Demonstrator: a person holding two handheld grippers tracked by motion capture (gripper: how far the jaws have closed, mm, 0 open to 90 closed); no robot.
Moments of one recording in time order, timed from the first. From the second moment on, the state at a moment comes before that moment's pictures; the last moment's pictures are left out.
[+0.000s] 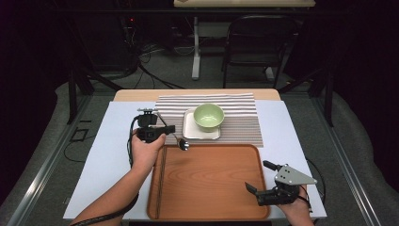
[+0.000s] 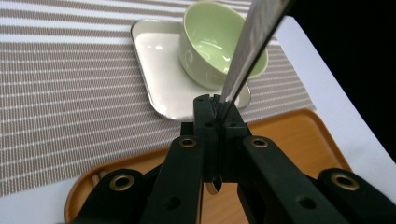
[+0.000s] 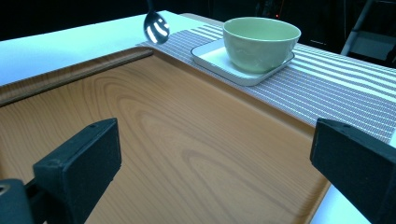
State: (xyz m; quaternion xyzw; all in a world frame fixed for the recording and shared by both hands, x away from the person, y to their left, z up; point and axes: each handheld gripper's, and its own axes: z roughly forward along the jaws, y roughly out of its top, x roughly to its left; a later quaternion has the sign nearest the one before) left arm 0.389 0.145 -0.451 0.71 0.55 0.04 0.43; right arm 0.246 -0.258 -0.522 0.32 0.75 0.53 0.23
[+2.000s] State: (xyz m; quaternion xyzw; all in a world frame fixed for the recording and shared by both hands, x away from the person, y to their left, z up) left arm 0.314 0.172 -0.490 0.79 0.53 -0.04 0.32; right arm 0.247 -0.257 -0.523 0.32 0.75 0.53 0.23
